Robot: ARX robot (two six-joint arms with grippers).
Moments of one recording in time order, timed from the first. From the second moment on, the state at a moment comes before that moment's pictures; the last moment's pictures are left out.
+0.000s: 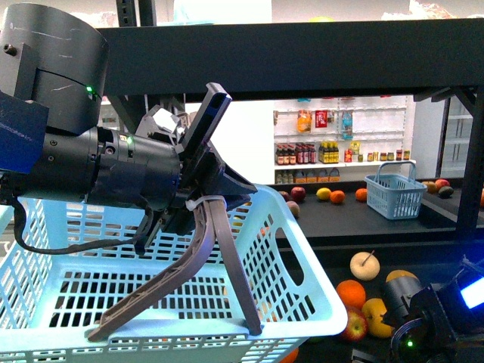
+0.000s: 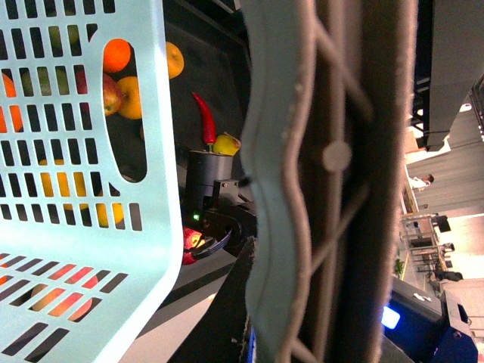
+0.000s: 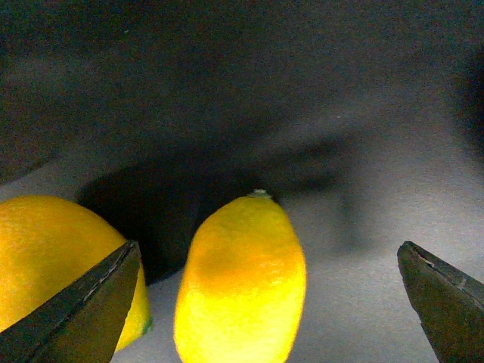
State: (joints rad) left arm -0.32 1.77 1.23 0.23 0.62 -0.79; right arm 0.01 2.79 1.95 -0.20 0.08 0.41
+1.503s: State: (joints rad) left arm -0.32 1.77 1.23 0.23 0.62 -0.79; right arm -0.05 2.59 1.72 -0.08 0.08 0.43
